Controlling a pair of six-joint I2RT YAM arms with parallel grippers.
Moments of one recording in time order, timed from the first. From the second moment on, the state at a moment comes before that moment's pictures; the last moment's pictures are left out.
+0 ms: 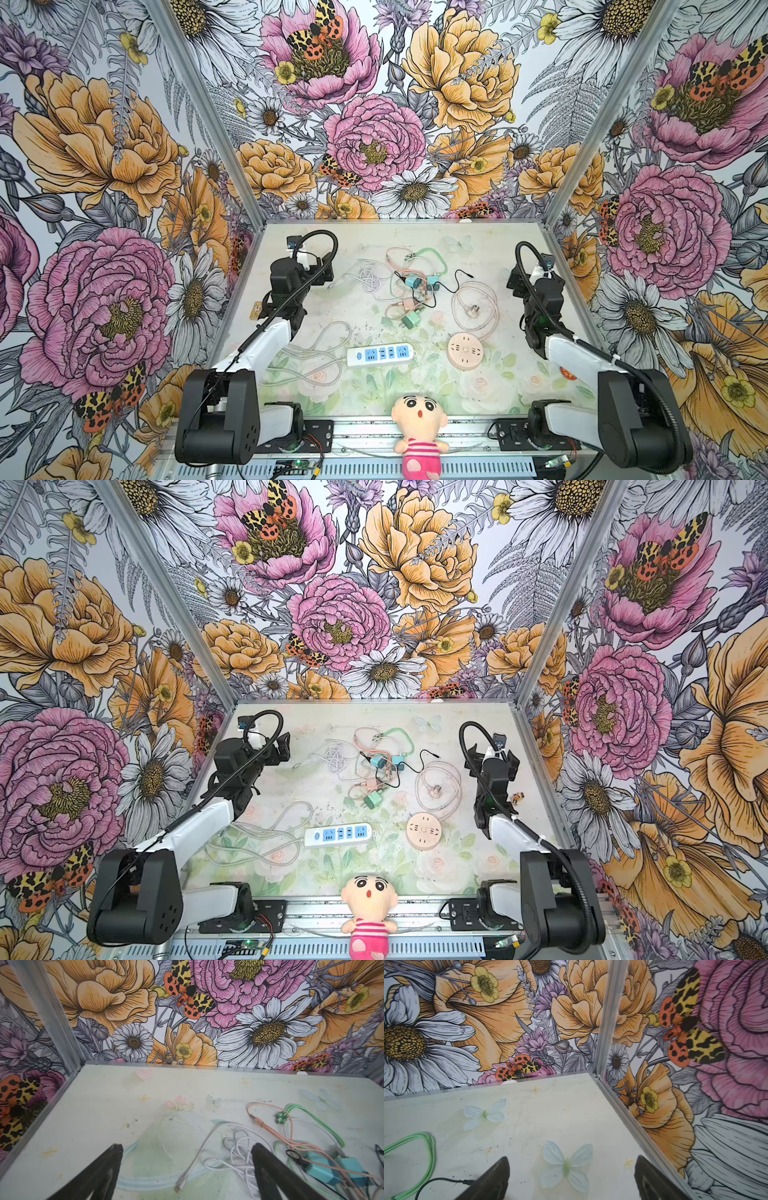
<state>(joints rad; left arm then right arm) -0.06 1.27 0.71 0.30 0.07 -0.12 0.03 1.19 0.47 0.52 0.38 0.03</state>
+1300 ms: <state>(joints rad) -0.41 1.51 1.19 -0.43 -0.24 -0.26 0.13 1.17 0.82 -0.13 0.20 0.28</state>
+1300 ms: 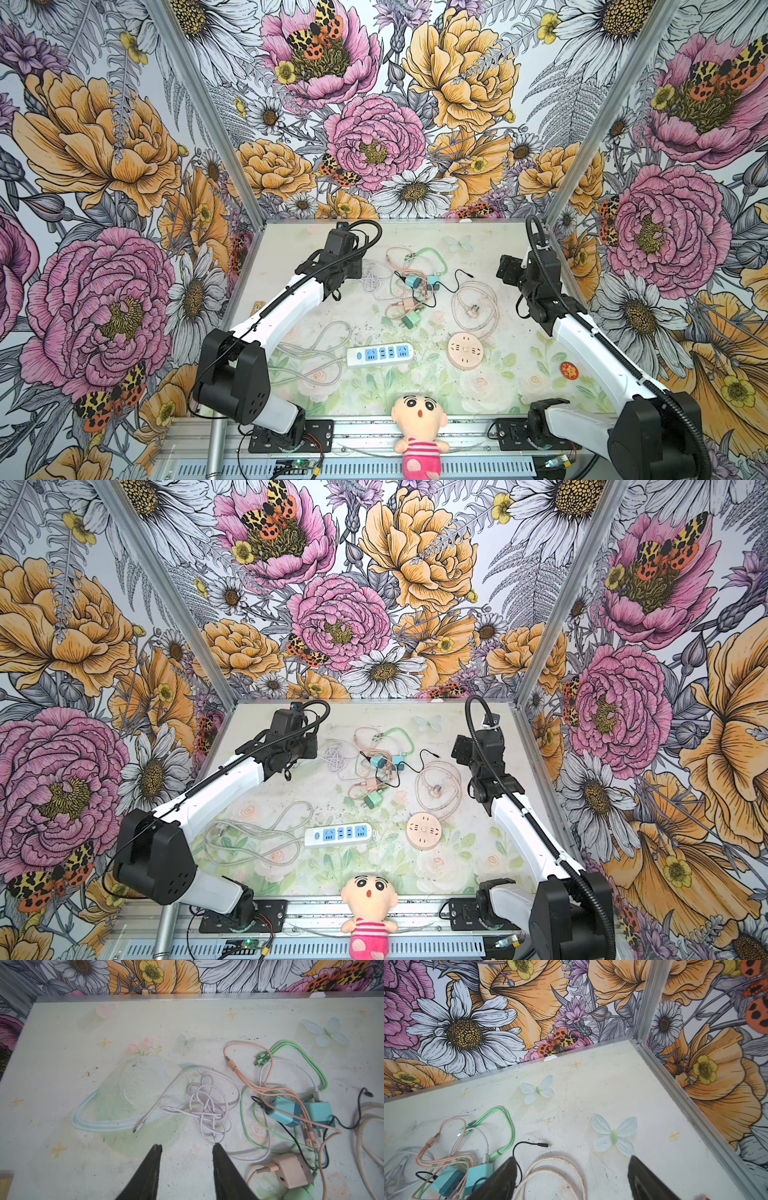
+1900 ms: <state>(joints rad) -0.48 1.78 1.34 -0.44 -0.18 -0.38 0.16 1.22 0.82 -0.20 0.12 0.30</state>
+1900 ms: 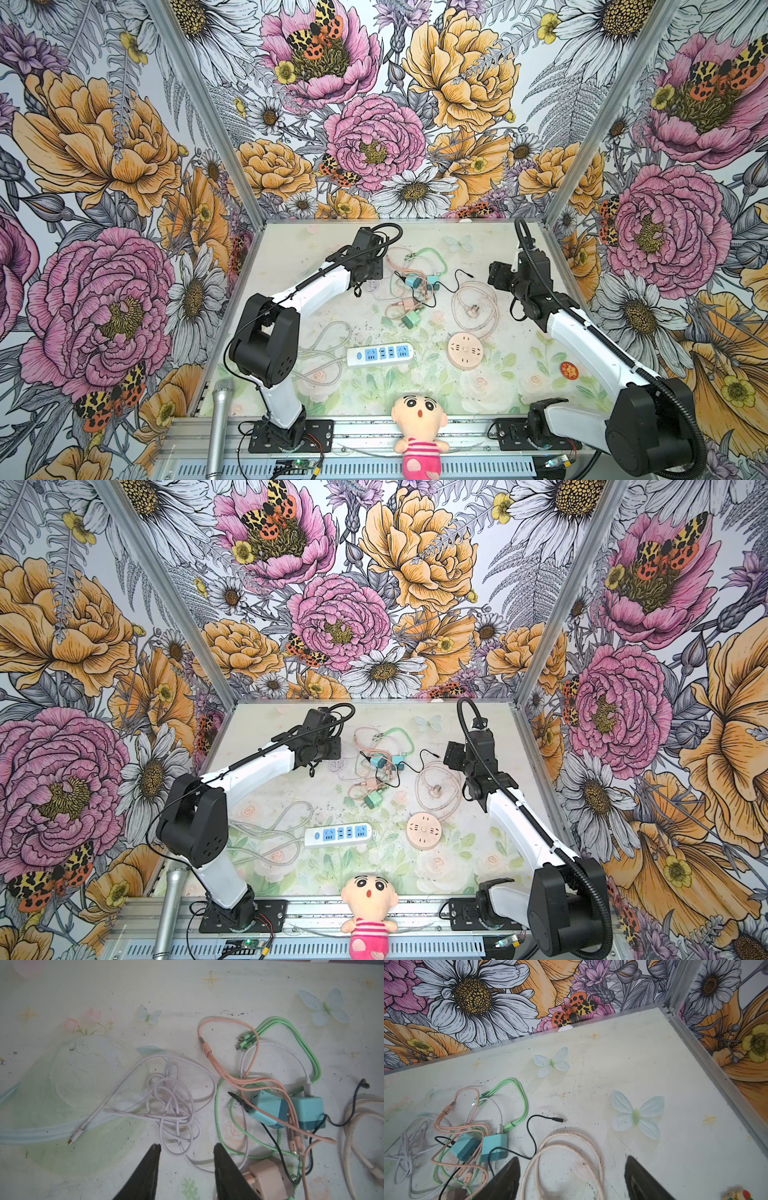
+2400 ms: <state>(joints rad) -0.47 1.98 1.48 -0.50 -0.17 -0.42 0.18 1.22 0.82 -0.20 0.10 0.30</state>
